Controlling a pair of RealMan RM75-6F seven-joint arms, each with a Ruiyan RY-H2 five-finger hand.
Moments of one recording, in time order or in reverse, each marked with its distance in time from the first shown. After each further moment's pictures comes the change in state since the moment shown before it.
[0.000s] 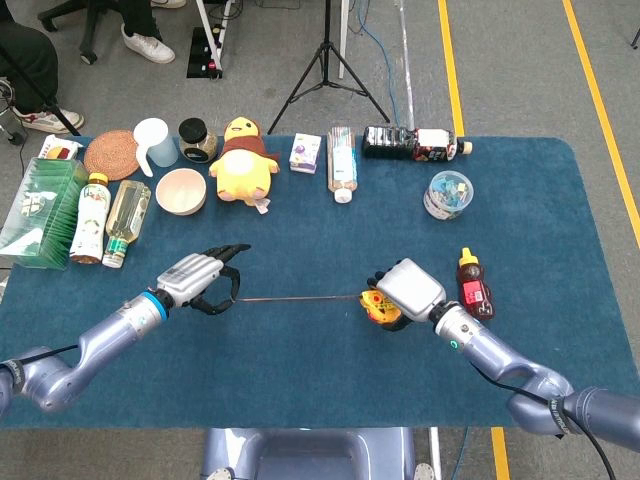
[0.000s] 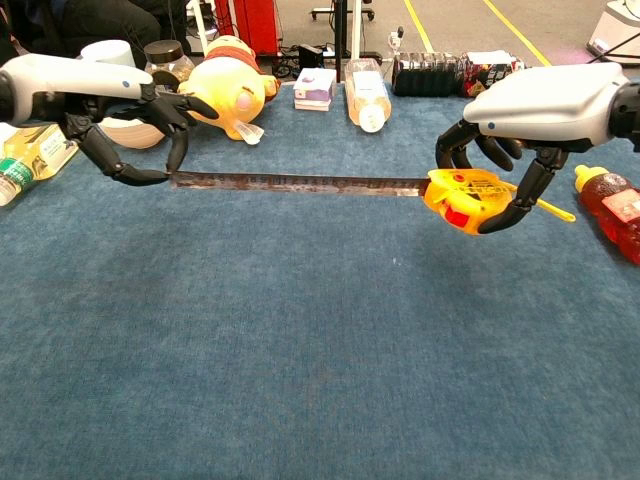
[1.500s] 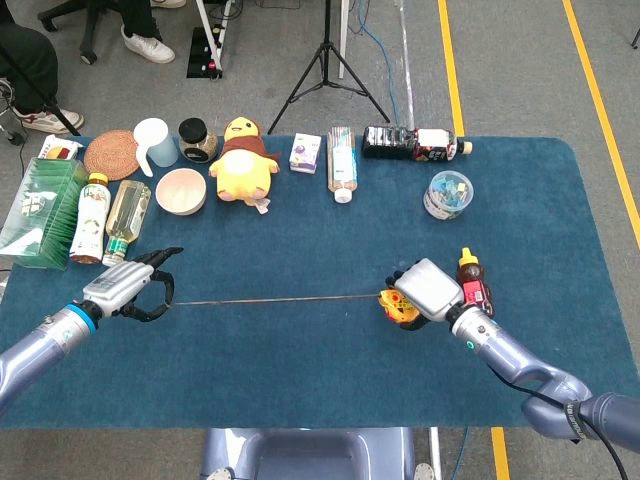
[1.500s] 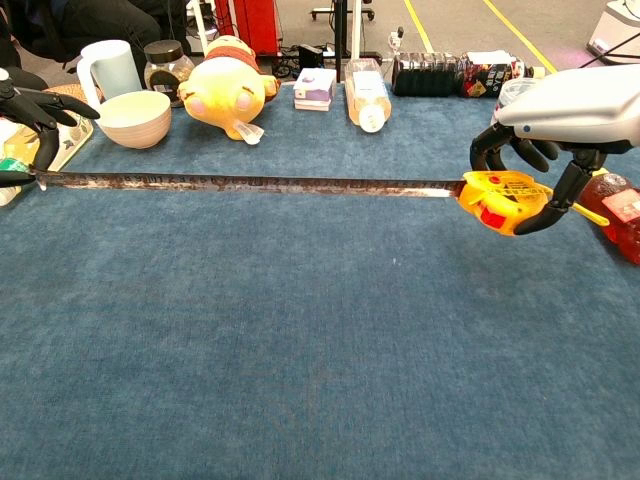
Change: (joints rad) left arm 0.123 0.184 0.105 0.005 0.176 0.091 -0.196; right arm -0.034 0.037 -0.011 0.005 -0.007 -0.003 0.000
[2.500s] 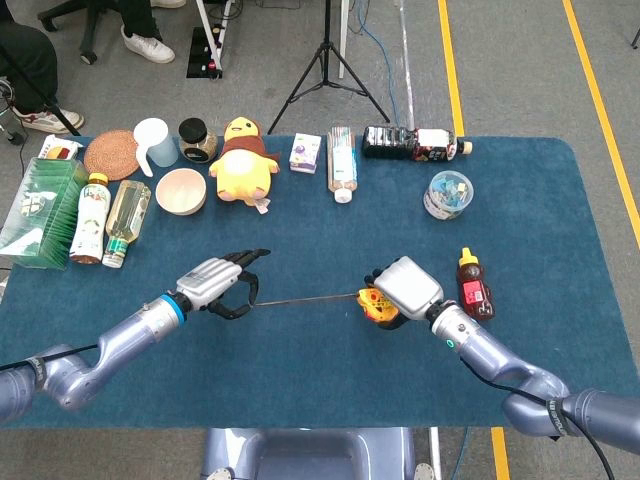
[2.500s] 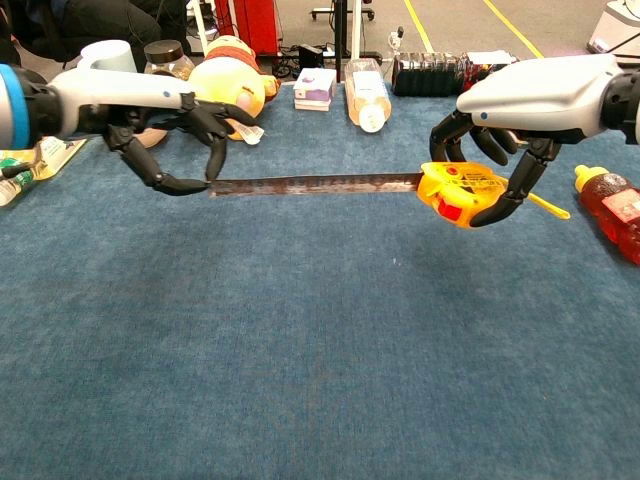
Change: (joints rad) left arm -0.154 -0.297 -0.139 0.038 -0.148 -0.096 0.179; right arm 0.030 -0.038 0.058 -0.058 0.077 -0.020 -0.051
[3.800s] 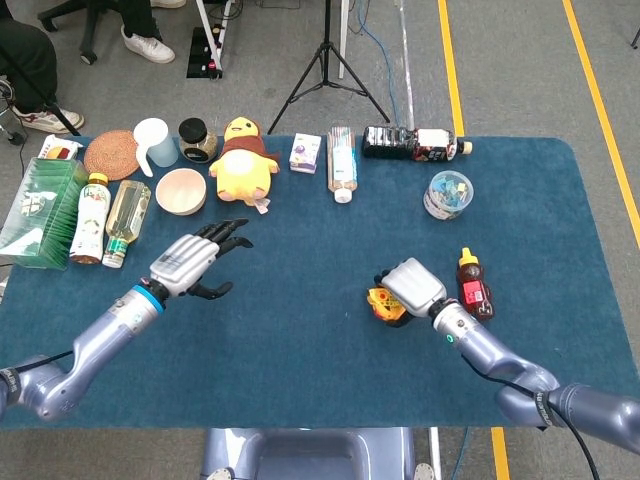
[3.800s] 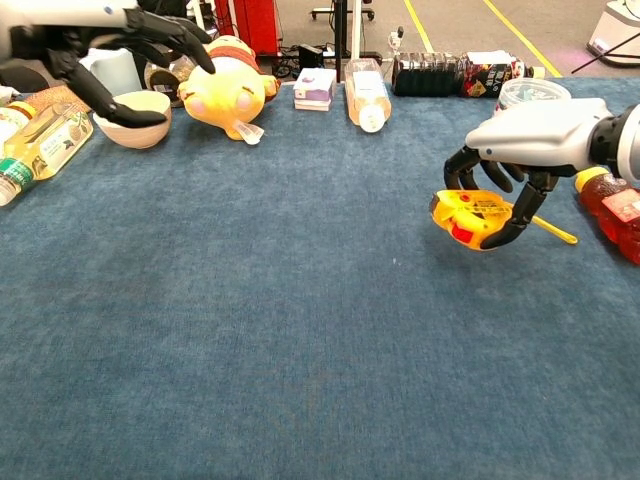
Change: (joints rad) left arm 0.078 0.153 -0.025 -0.138 -0.095 0.170 0.205; right arm -0.005 -0.111 -0.037 0.195 0.014 -0.040 0.041
